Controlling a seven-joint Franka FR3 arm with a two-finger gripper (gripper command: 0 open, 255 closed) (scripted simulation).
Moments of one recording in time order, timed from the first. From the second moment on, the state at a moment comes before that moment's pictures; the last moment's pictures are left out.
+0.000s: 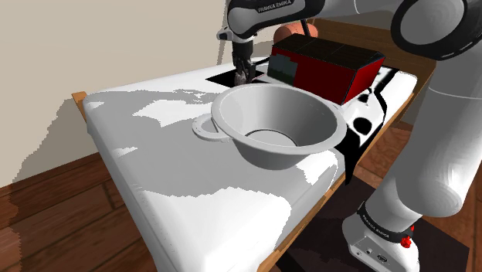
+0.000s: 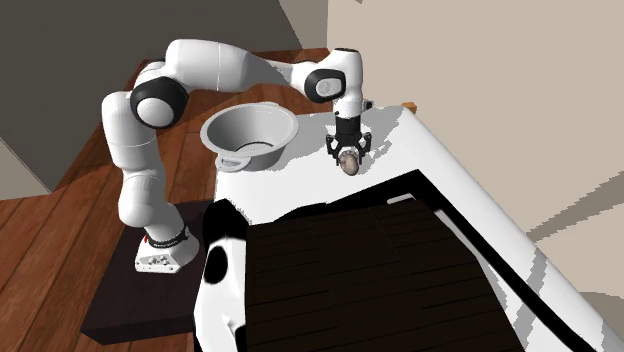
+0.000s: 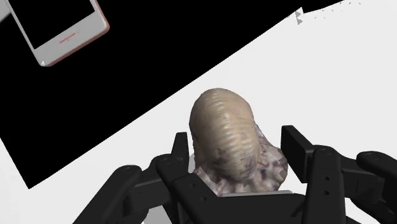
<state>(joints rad) 0.17 0.22 -0.05 -1.62 -0.22 1.87 -1.20</state>
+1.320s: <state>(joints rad) 0.17 0.24 -0.04 -1.33 -0.21 1.60 -1.25</state>
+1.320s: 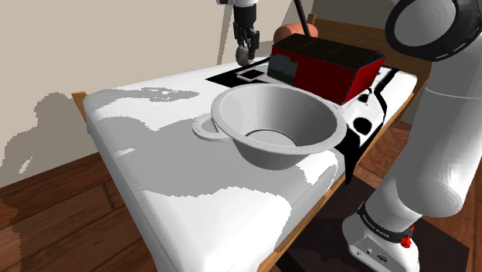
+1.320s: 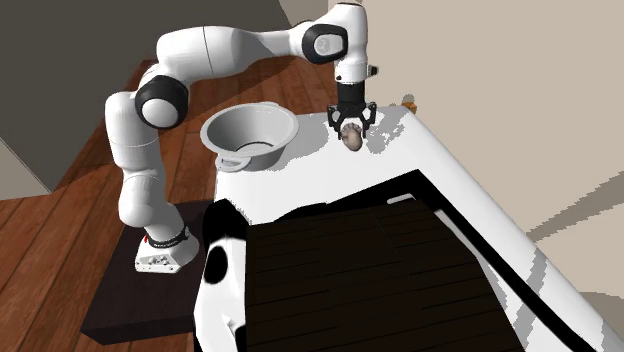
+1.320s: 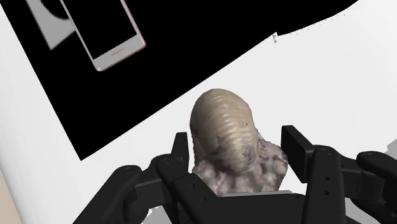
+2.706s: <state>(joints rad) 0.23 0.05 -0.01 -1.38 -0.22 1.44 -1.19</state>
